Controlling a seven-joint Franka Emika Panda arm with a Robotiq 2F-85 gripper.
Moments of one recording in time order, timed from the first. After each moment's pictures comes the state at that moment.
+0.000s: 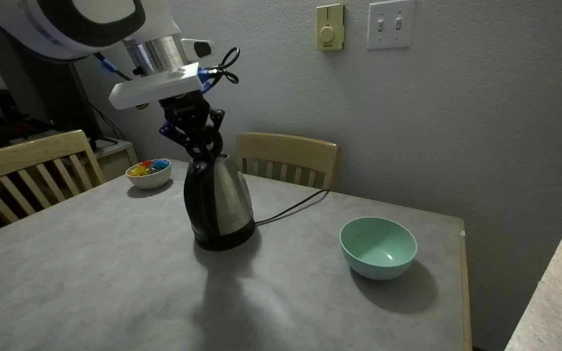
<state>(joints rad) -0.02 0.18 -0.08 -2.03 -0.09 2.43 -0.59</state>
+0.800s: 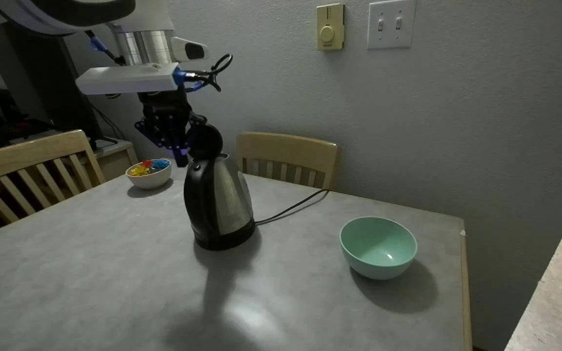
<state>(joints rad) -0.03 0.13 -0.07 -2.03 0.03 2.21 -0.56</state>
